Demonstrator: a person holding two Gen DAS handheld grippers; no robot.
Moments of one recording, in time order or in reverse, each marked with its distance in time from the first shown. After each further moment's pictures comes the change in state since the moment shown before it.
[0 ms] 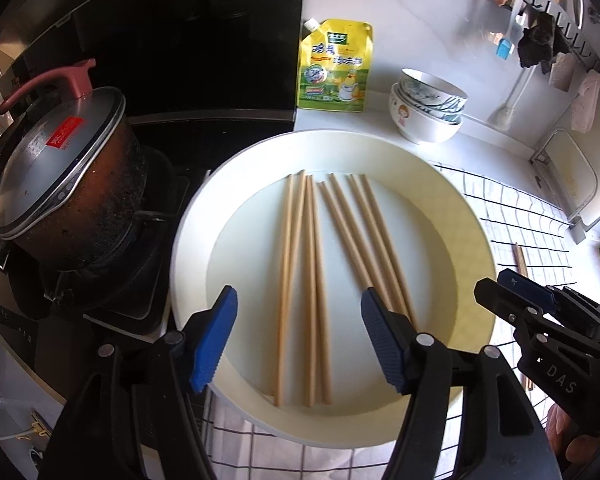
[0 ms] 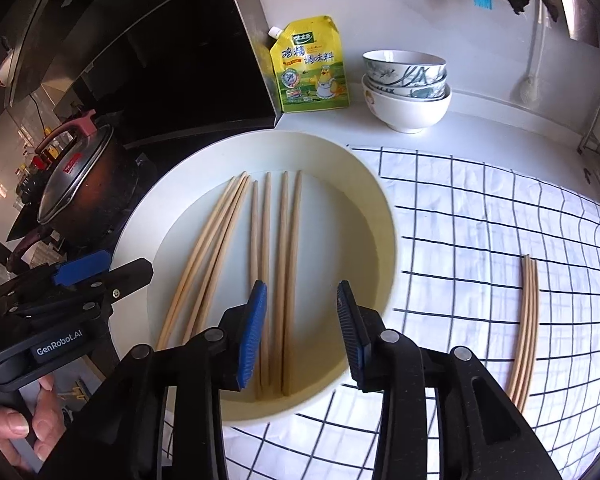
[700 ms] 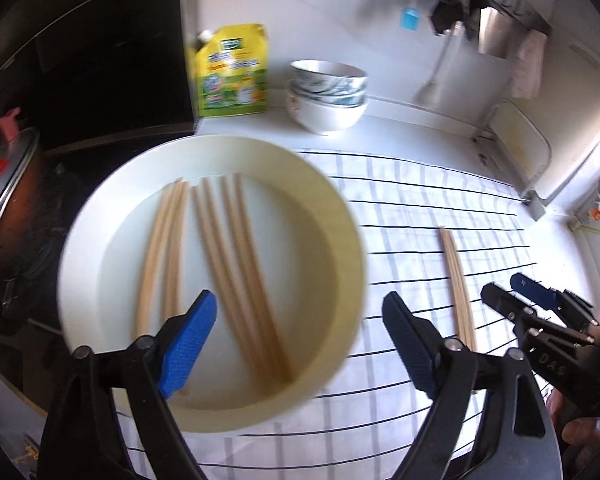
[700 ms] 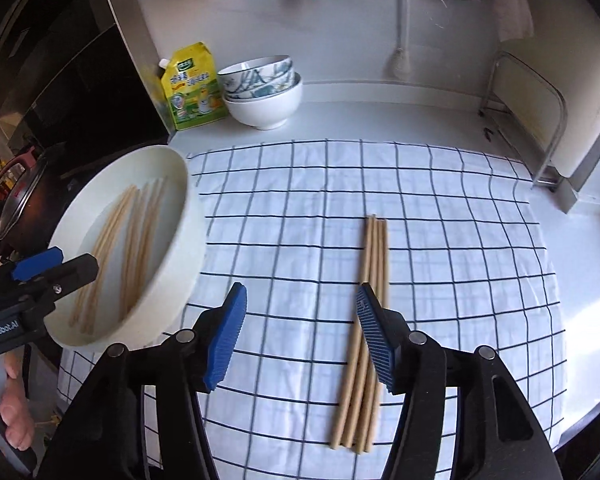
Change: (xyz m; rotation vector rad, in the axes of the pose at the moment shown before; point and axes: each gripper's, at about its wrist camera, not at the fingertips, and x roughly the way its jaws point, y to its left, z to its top) left arm -0.007 -0.121 -0.014 0.093 -0.029 -0.112; right arm -0.057 -0.138 -0.051 0.119 -0.039 -0.171
